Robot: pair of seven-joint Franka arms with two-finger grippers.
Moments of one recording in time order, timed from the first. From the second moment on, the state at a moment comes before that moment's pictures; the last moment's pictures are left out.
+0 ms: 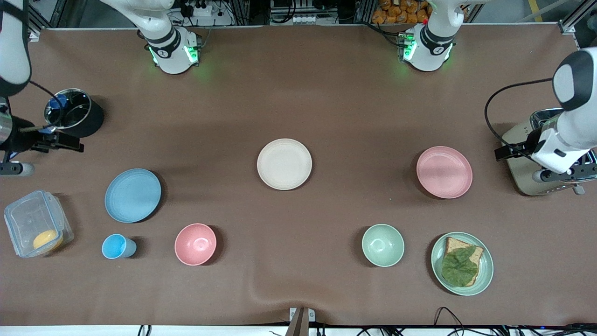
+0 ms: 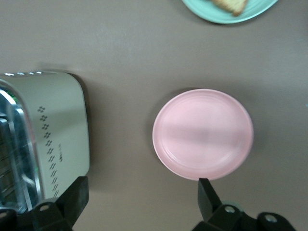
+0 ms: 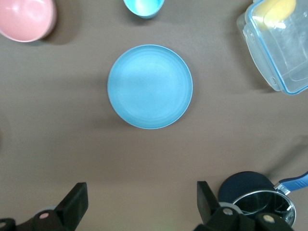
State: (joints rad) left arm 0.04 0.14 0.04 -1.92 0.09 1.94 -0.10; right arm -0.18 0.18 0.03 -1.64 0.00 1.64 -0.14
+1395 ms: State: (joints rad) left arm 0.15 0.50 0.03 -2.01 -0.04 2.11 -0.02; right arm -0.28 0.65 0.02 -1.65 0.00 2.03 -0.25
